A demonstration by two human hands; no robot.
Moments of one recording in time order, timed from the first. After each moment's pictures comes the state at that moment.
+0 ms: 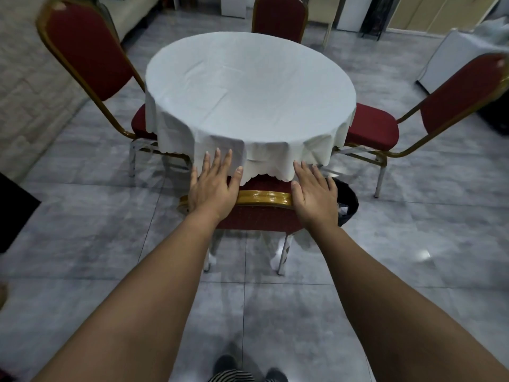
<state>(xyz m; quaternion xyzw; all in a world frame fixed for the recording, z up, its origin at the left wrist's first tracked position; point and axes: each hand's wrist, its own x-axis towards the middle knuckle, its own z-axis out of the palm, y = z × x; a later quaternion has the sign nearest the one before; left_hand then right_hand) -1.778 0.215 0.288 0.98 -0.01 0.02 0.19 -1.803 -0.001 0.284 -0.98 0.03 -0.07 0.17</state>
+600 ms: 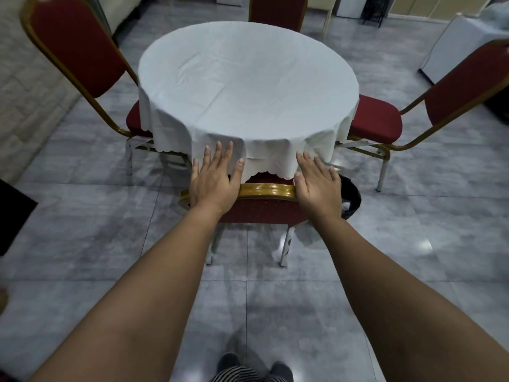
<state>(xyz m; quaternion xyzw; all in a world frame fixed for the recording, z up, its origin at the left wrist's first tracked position) -1.747 0.211 0.282 0.98 -0.02 0.03 0.20 -1.770 -0.005 0.281 -0.98 0.04 -0.08 0.18</state>
